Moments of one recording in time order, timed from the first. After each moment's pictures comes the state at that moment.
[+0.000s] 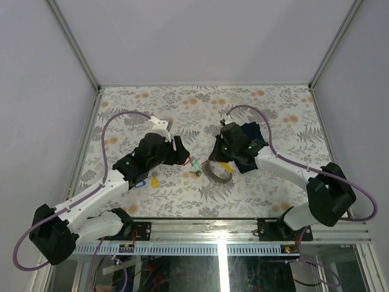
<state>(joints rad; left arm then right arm) -0.67 1.06 0.76 -0.25 -0.07 -0.52 0.70 1.50 0.97 -0.28 -0.07 0.74</state>
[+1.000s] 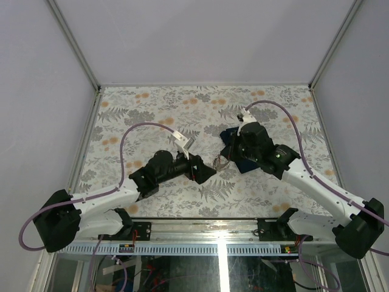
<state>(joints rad) -0.85 1.12 0.51 0.41 0.20 -0.51 0.70 1.13 0.95 -0.46 -0.01 0.65</state>
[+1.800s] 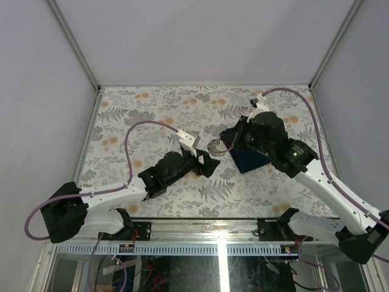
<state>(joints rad) -0.98 1.22 0.59 0.45 -0.16 -0.39 0.70 1.08 1.15 -0.54 0.02 0.77</state>
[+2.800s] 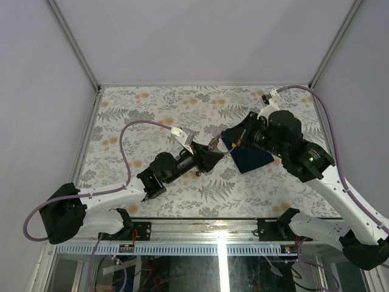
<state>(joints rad) -0.98 1.21 0.58 0.72 -0.03 -0.49 0.70 1.00 1.24 -0.57 -0.05 0.89</state>
